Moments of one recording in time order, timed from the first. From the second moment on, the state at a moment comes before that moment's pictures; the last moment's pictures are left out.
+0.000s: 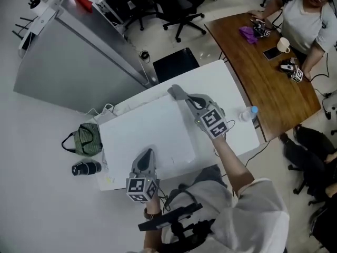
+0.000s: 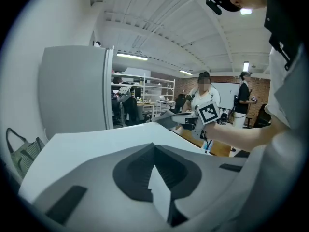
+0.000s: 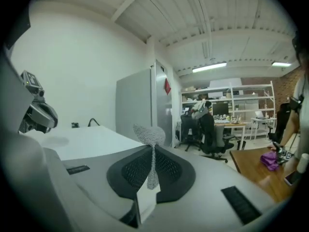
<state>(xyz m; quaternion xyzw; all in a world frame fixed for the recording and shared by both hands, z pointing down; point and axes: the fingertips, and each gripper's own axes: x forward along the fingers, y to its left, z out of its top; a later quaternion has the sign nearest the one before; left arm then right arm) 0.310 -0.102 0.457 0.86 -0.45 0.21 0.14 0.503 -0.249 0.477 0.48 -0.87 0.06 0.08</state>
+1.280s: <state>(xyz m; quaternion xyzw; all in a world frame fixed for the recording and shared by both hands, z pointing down) 0.006 0.185 0.406 0.90 -0.41 0.09 0.13 0.156 0.202 0.383 0.55 -0.83 0.08 0.00</state>
